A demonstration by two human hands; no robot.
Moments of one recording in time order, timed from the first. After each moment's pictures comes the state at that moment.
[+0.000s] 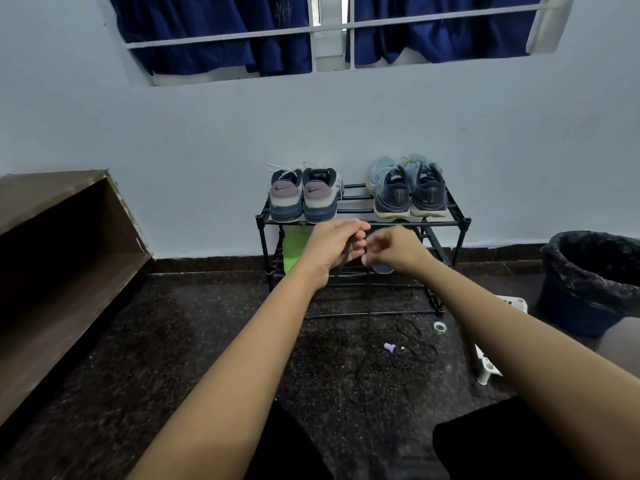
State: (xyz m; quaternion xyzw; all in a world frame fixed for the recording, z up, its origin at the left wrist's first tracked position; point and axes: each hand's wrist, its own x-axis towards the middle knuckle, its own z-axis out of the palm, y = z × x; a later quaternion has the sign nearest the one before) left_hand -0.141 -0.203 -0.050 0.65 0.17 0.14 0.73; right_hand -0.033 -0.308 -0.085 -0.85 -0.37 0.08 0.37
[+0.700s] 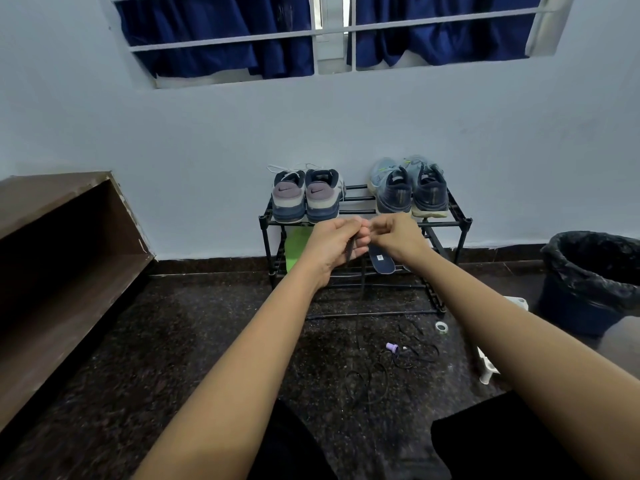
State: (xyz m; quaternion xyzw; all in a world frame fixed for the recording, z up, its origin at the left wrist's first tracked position) left_hand -0.146 -0.198 -0.049 0.63 0.16 0.15 0.75; right_hand -0.047 -0.301 -0.066 -0.77 -0.36 0.06 0.51
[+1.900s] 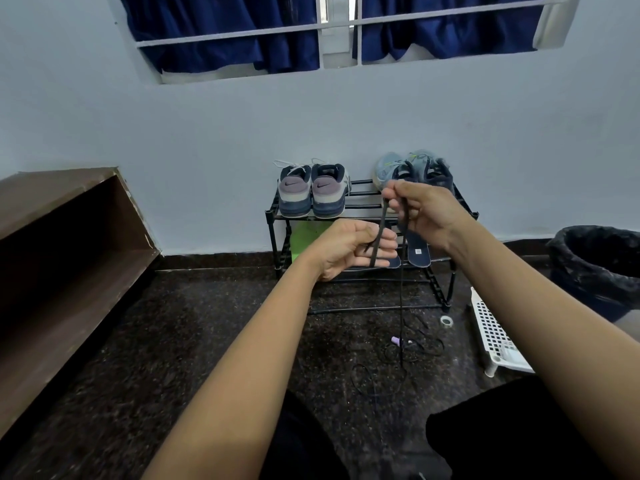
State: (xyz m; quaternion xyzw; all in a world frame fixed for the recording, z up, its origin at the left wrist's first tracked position) left_hand -0.153 -0.186 -0.055 0.67 0.04 -0.01 0.74; right_hand -0.058 -0.321 -0.020 -0.57 -0.19 0.25 0.76
